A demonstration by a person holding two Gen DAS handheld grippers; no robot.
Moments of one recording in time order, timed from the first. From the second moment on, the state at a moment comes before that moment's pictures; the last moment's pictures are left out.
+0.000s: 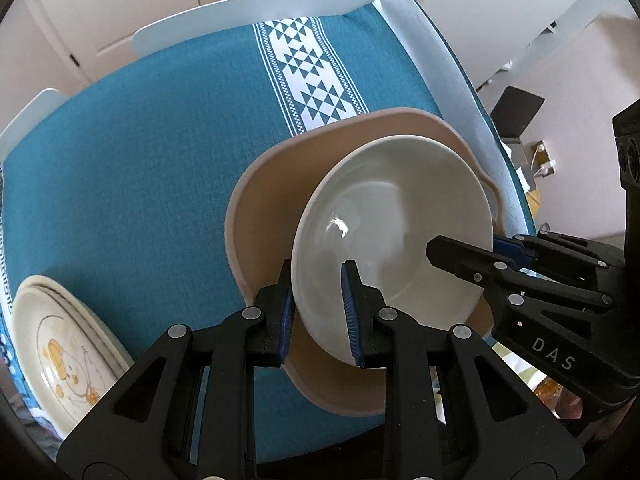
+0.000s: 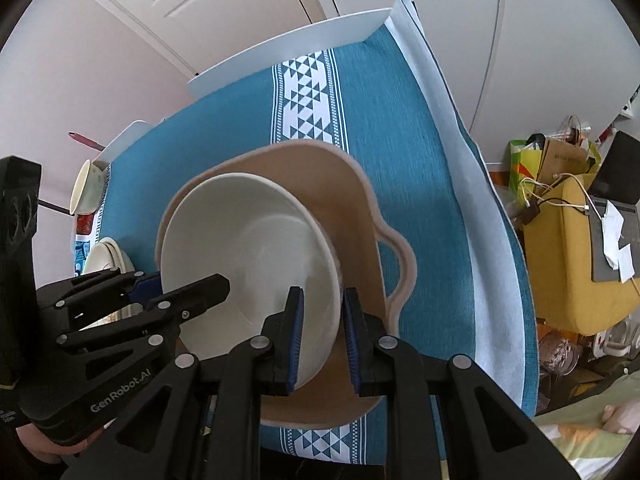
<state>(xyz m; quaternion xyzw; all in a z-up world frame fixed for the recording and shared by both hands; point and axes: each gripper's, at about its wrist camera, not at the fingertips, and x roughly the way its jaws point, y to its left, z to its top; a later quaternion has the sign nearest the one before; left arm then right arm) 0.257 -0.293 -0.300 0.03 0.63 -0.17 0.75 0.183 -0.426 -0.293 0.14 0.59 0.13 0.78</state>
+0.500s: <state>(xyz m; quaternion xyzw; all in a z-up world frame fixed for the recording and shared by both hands) 0.260 -0.295 -0.288 0.04 0.62 -0.17 0.76 0.187 -0.422 -0.285 0.10 0.63 0.11 0.76</state>
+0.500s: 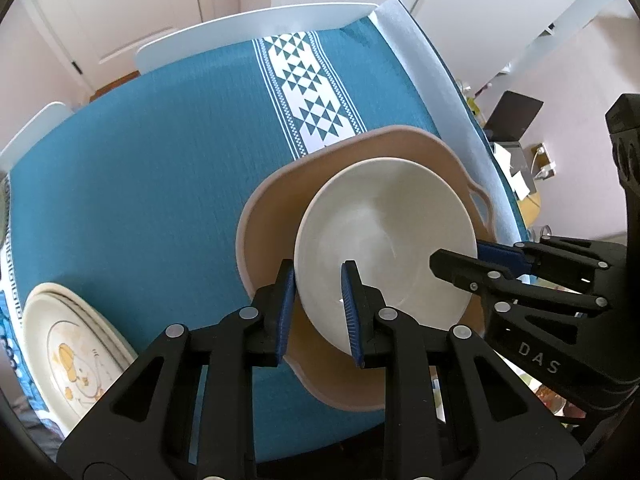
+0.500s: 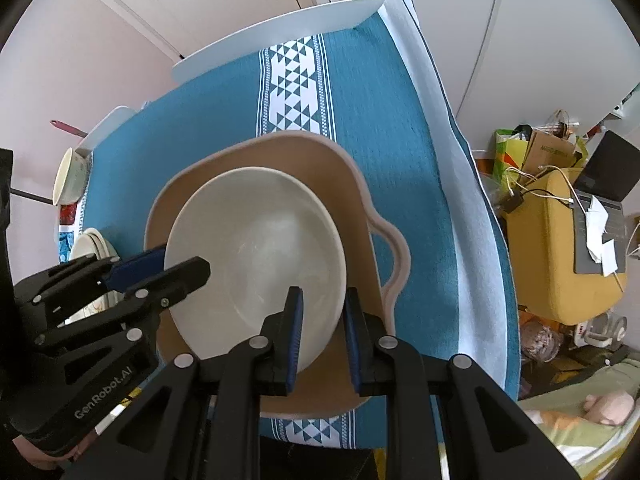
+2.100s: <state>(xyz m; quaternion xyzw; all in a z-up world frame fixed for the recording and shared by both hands) 0.180 0.026 -0.120 -0.21 0.41 0.20 0.87 0.233 -0.200 -0.081 -0.02 0.36 0.43 0.83</state>
